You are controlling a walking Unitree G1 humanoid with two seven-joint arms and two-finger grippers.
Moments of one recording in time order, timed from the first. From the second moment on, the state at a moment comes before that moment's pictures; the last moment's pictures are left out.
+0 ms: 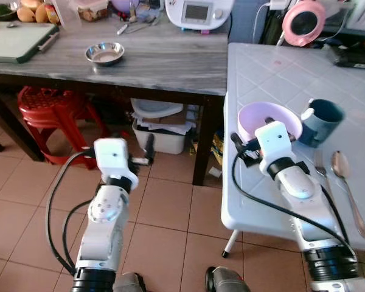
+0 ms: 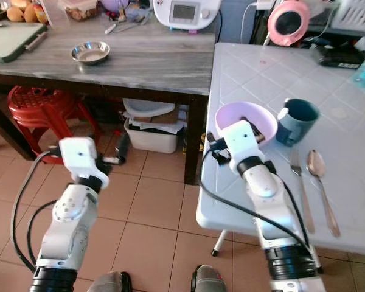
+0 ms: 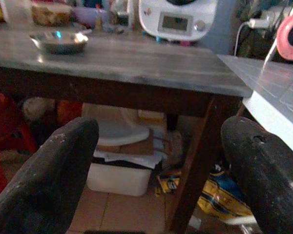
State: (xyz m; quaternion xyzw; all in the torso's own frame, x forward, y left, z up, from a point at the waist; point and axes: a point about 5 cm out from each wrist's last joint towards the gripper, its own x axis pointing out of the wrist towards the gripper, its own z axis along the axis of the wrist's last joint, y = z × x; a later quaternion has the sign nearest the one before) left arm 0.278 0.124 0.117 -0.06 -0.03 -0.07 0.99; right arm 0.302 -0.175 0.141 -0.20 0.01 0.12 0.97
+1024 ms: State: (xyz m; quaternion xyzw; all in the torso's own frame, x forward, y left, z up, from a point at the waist) left arm 0.275 0.117 0.108 -0.06 0.00 -0.10 0.99; right arm 0.301 -0.193 0.131 -0.23 0.12 0.19 0.95
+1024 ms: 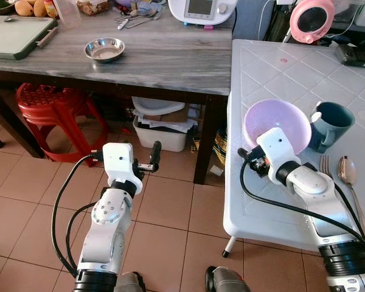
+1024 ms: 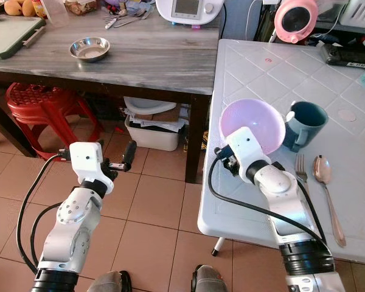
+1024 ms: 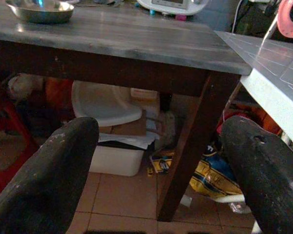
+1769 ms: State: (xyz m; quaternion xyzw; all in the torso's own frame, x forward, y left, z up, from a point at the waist) left arm 0.263 0.096 0.112 -0.10 -0.01 -0.23 0.97; right arm 0.297 -0.191 0.125 -0.23 0.13 0.20 0.94
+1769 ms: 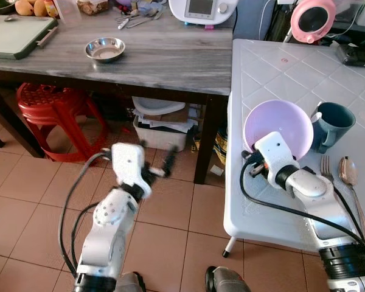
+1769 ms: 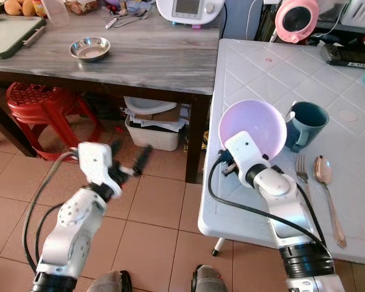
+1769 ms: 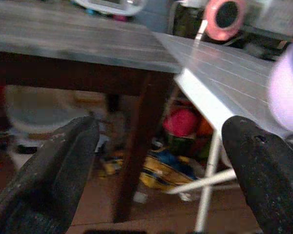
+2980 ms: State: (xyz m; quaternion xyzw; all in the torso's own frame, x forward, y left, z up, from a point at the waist) left arm 0.270 0.104 0.116 -0.09 -0.02 -0.22 0.97; right arm 0.307 -0.185 0.151 -0.21 0.02 0.14 0.97
